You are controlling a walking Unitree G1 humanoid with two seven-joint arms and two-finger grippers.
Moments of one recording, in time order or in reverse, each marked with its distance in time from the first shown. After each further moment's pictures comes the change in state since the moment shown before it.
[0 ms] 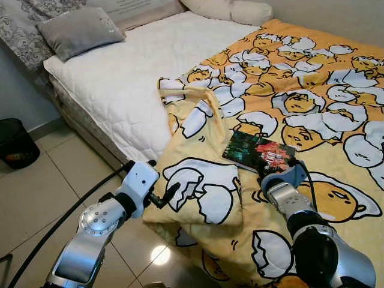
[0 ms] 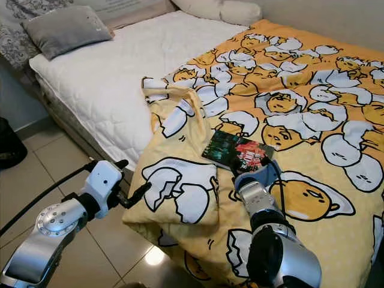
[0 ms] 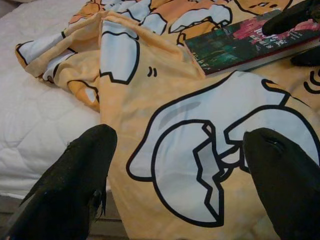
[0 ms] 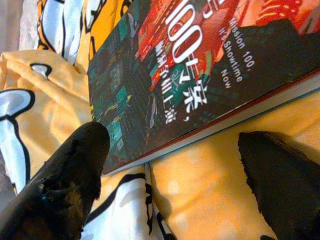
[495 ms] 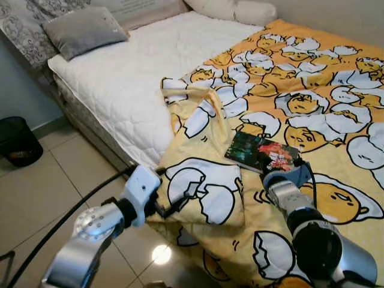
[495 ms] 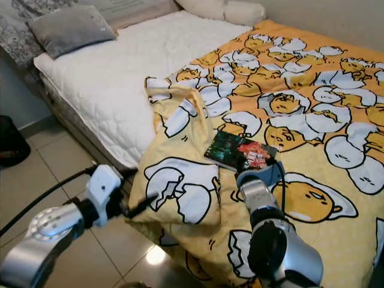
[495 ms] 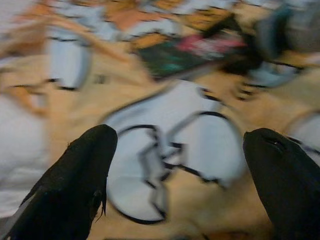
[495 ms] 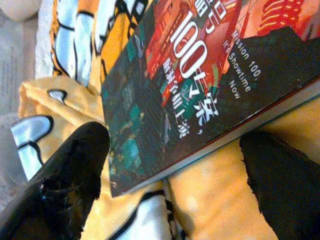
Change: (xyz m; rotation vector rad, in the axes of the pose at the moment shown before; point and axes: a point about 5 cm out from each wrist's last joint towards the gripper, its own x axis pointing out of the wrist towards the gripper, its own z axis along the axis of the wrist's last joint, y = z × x) left arm -0.014 -0.018 0.011 -0.073 -0.029 -0.236; right arm 0.001 0.004 0.008 0.115 -0.063 0.015
